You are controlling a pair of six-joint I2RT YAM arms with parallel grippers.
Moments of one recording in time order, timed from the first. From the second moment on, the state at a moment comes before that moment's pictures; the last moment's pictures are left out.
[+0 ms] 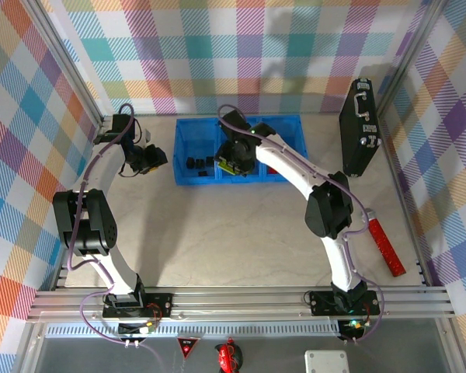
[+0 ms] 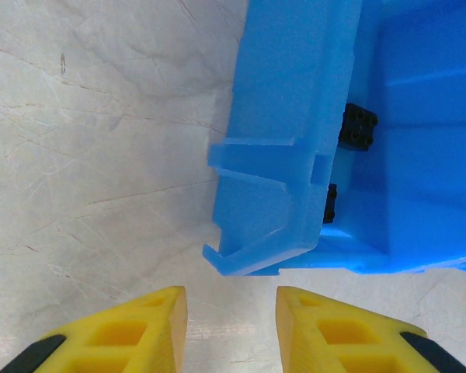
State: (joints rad) left arm 0.05 1.76 1.47 -0.84 0.36 -0.33; right arm 0.69 2.14 2.07 -1.00 -0.03 1.12
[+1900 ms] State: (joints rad) left arm 0.05 1.74 1.47 -0.84 0.38 -0.33; right arm 0.66 2.49 2.37 -0.92 0.06 2.01
